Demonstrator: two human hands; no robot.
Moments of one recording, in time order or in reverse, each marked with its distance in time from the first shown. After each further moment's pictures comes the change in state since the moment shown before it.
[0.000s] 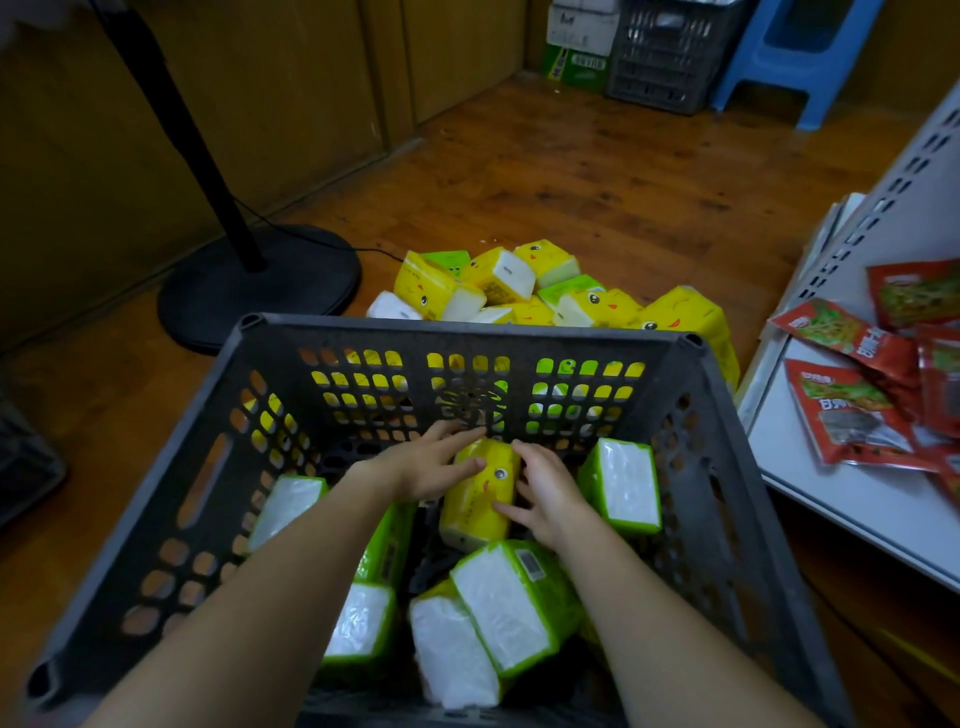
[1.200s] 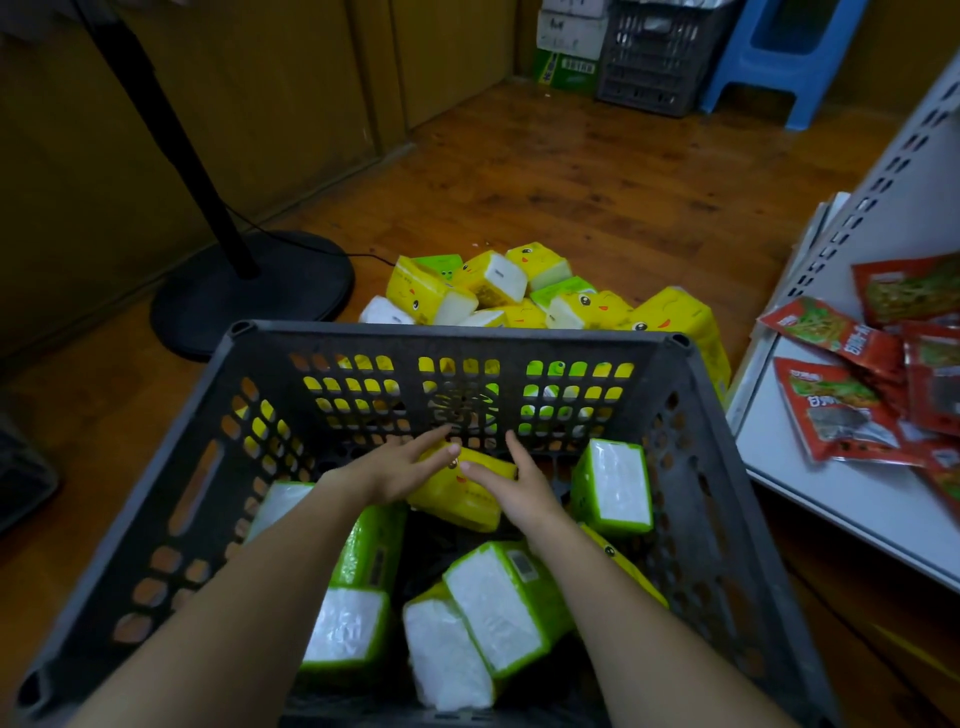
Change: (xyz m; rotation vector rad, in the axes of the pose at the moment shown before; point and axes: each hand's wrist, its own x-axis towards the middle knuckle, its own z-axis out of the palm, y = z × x) left_hand 0.000 -0.019 0.003 -0.161 0.049 -0.166; right_hand -0.012 0.008 -0.001 -0.515 -0.103 -0.278
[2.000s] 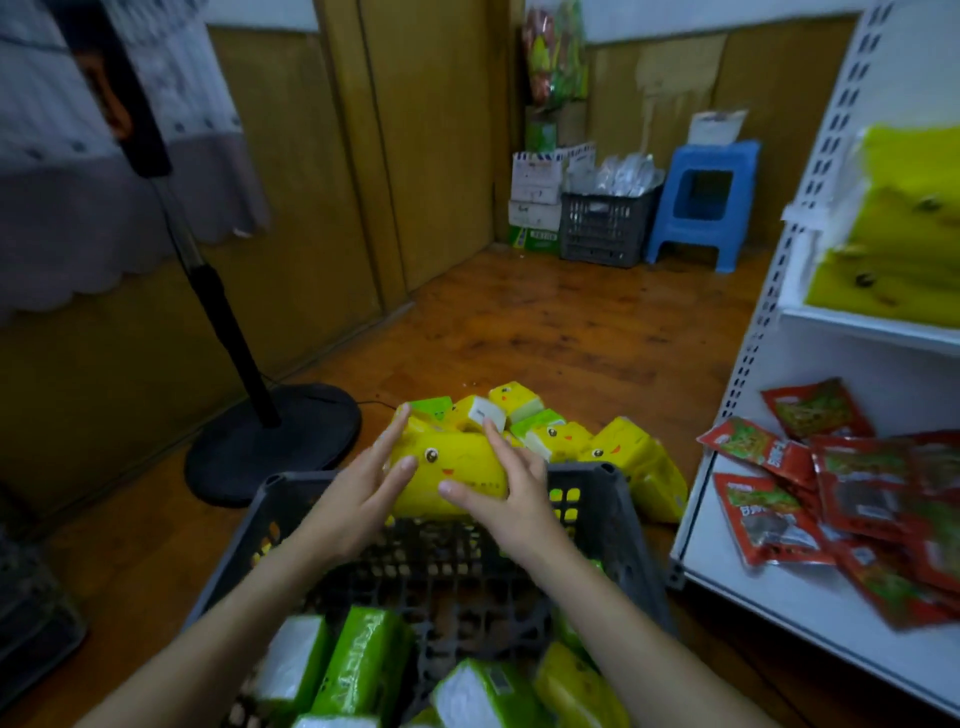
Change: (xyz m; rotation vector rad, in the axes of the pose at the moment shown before) left_hand -0.133 0.088 -0.097 -0.204 0.570 0.557; right_hand -0.099 -0.129 -0.047 -0.080 0.103 -0.601
